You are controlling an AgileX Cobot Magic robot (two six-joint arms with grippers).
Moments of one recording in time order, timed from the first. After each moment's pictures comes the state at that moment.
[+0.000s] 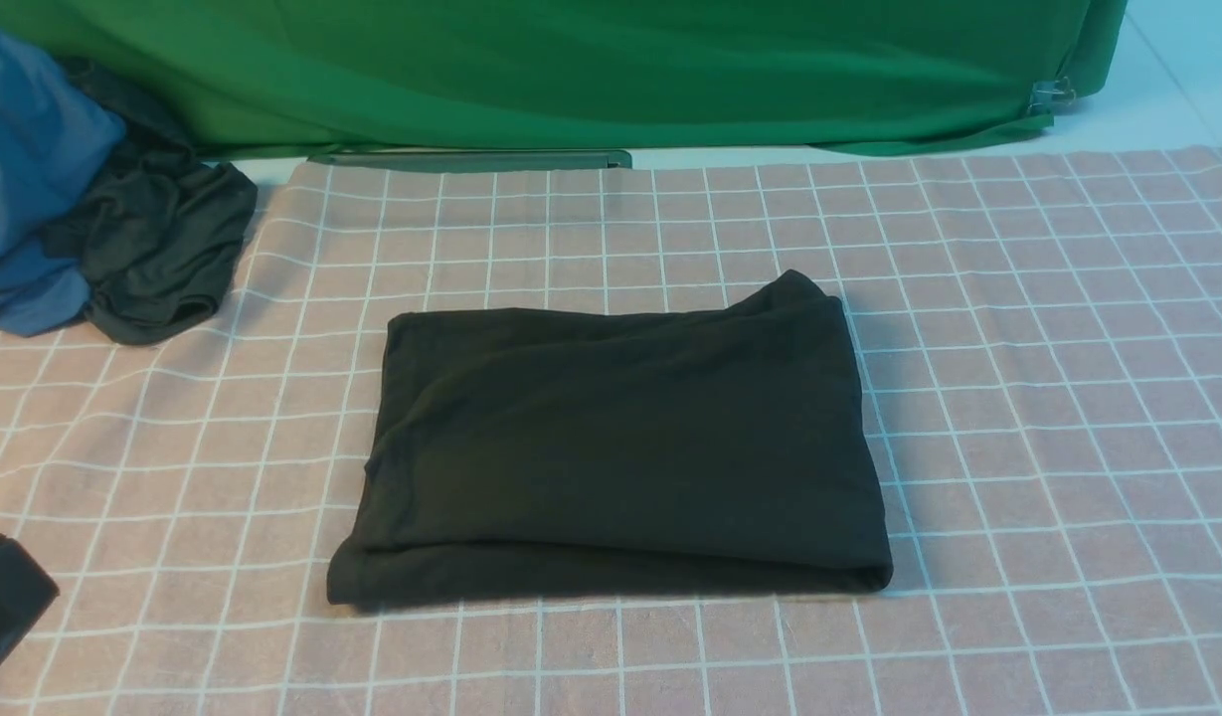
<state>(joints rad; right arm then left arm) 0.19 0.03 -0.61 -0.07 0.32 0.01 -0.23 0.06 -0.49 -0.29 0.64 -0.28</state>
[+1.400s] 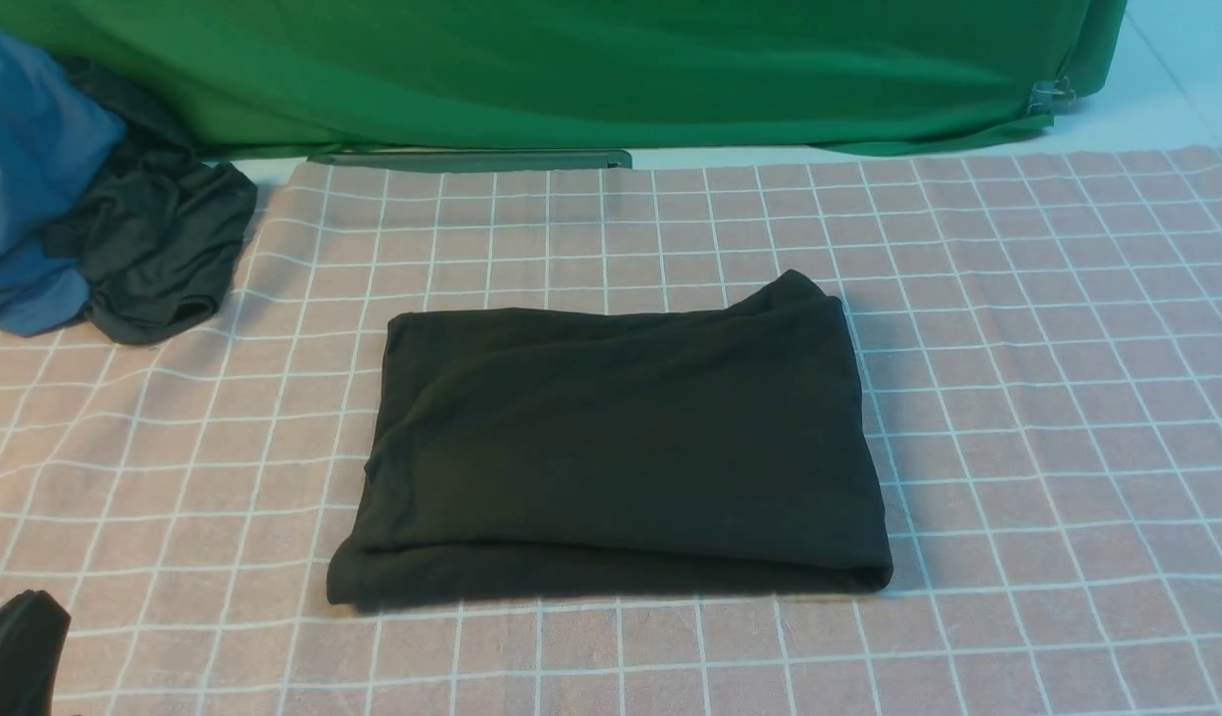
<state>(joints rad) 0.19 0.03 -0.61 -0.07 0.32 0.02 0.07 0.00 0.01 -0.08 0.25 -0.17</state>
